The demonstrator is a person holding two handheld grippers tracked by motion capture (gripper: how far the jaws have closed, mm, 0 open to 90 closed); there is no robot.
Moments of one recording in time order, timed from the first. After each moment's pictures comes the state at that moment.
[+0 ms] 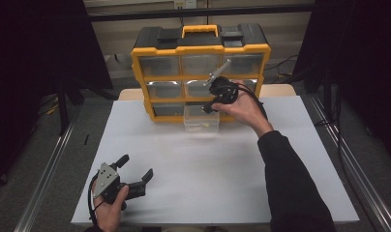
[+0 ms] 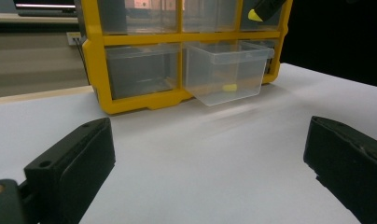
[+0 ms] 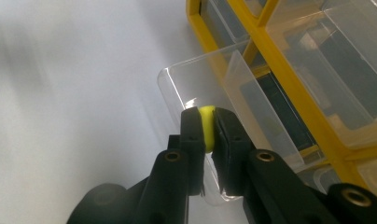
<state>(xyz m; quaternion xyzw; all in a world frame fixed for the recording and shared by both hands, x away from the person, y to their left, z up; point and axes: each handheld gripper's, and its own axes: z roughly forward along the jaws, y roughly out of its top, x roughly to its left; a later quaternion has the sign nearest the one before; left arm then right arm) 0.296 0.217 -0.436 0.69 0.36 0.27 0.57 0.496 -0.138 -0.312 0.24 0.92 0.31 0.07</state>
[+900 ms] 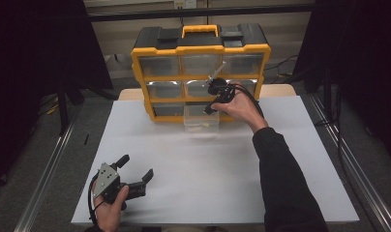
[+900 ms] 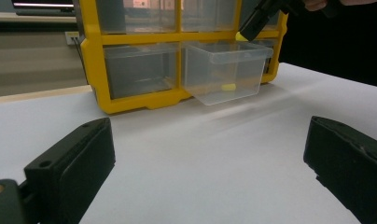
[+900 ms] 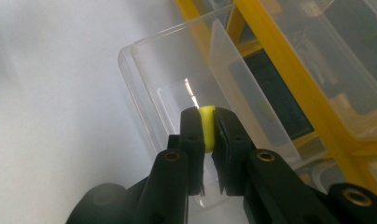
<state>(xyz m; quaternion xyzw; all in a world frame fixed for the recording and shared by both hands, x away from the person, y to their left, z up) 0.296 0.216 -0.436 0.69 0.36 0.26 0.57 0.522 -0.136 -0.339 0.25 0.92 0.28 0.05</state>
